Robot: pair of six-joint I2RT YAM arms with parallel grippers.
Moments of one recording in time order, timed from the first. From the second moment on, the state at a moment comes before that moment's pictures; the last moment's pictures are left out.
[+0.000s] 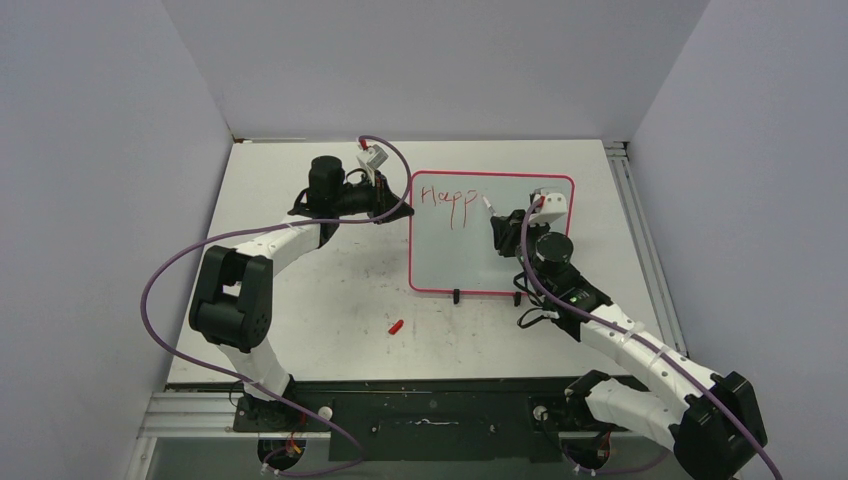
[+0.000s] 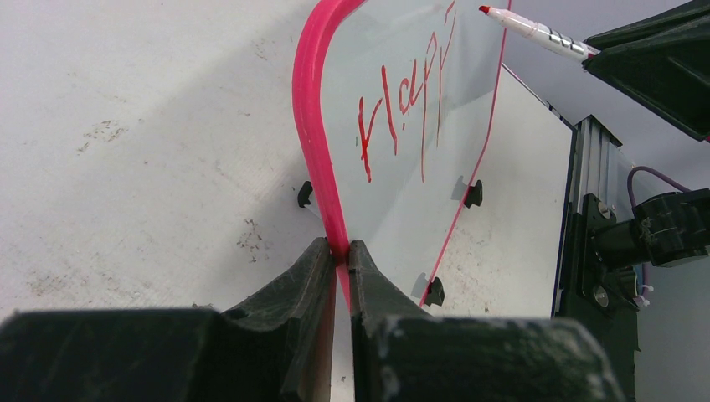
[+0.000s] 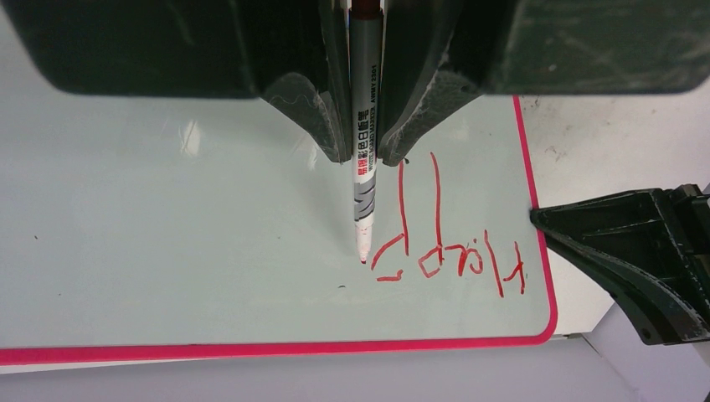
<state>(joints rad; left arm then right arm) -0.30 1.74 1.12 0.28 0.87 -0.25 0.58 1.00 0.61 0.27 0.27 0.30</state>
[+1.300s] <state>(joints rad) -0.30 1.74 1.12 0.28 0.87 -0.25 0.58 1.00 0.62 0.22 0.27 0.29</state>
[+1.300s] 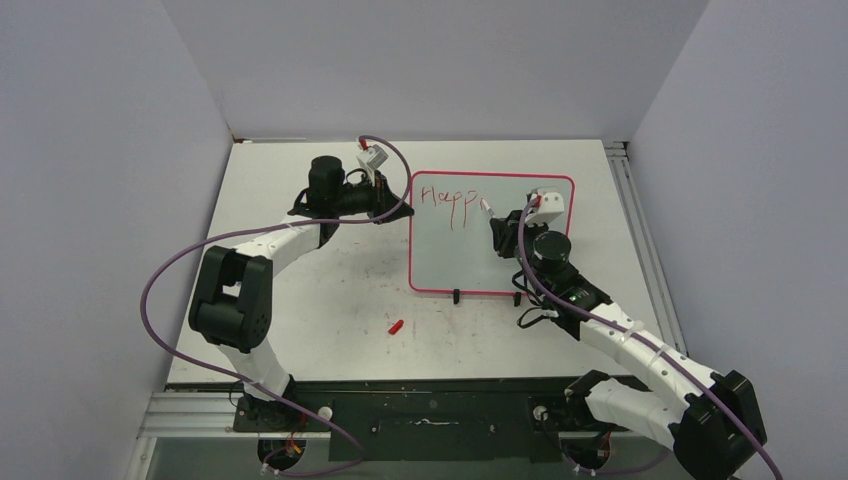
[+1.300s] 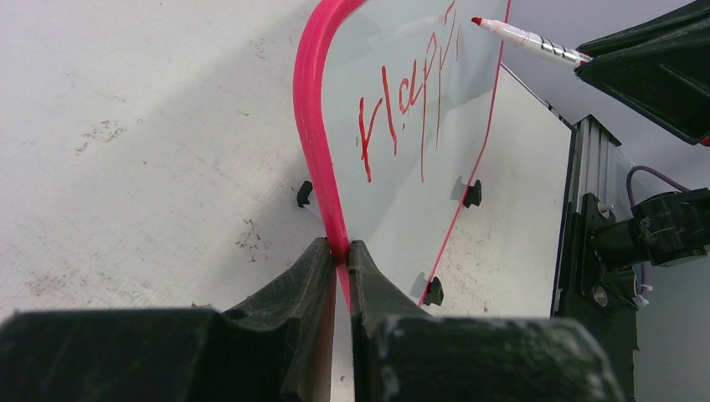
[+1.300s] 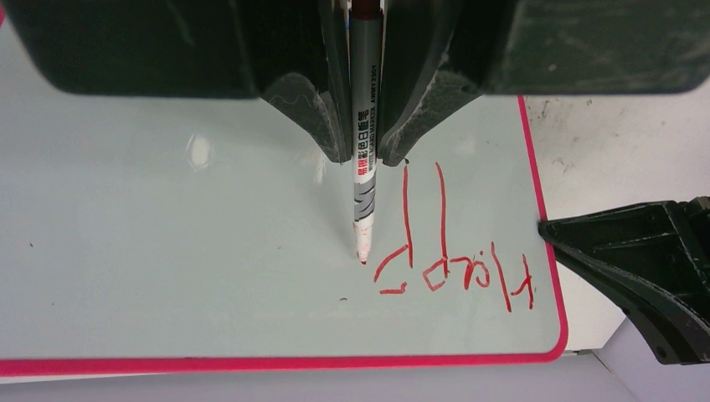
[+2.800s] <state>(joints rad) -0.30 1.73 1.12 0.28 0.87 -0.25 0.58 1.02 0.63 0.26 0.30 0.27</state>
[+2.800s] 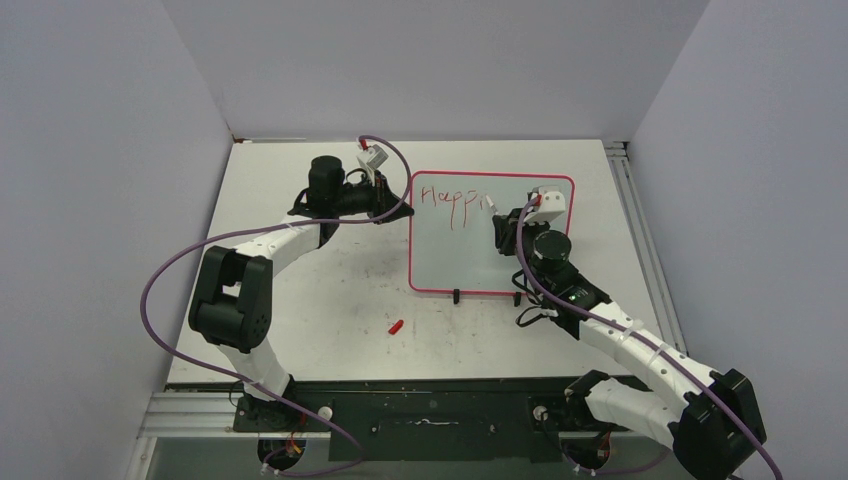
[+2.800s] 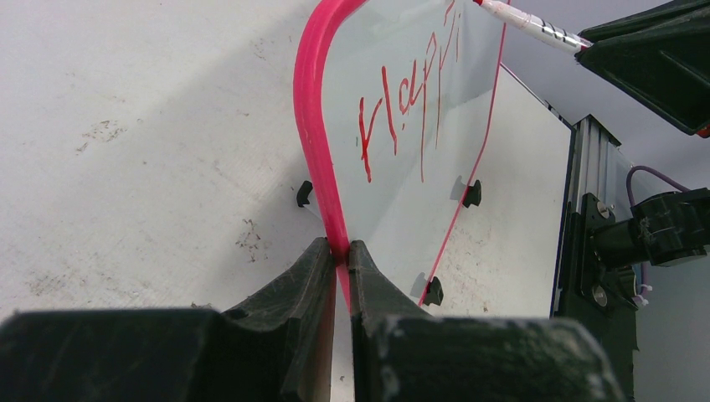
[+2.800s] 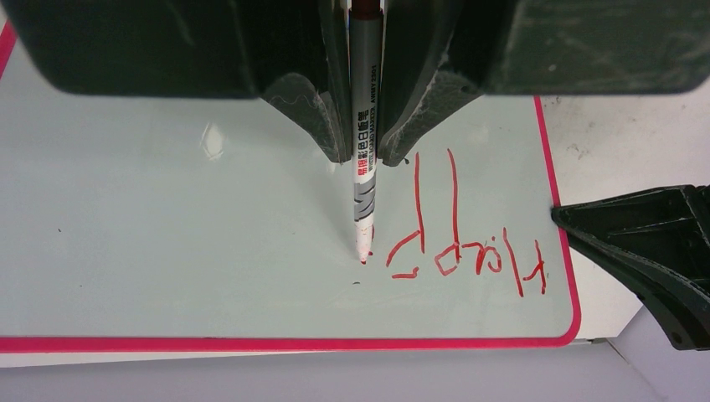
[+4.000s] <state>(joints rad) -0.30 1.73 1.12 0.27 0.86 -0.25 0.58 0.99 0.57 0.23 0.30 0.30</state>
